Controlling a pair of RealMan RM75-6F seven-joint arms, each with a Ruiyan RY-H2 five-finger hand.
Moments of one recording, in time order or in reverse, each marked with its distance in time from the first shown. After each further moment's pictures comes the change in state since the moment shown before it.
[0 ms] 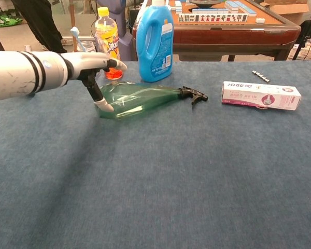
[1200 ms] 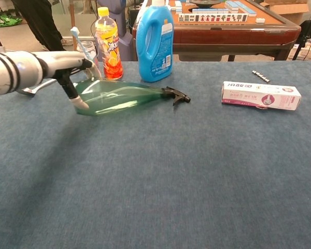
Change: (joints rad) left arm 0.060 0.086 0.097 0.021 0.098 0.024 -0.058; right arm 0.004 -0.009 0.002 0.017 -0.007 0.003 0.018
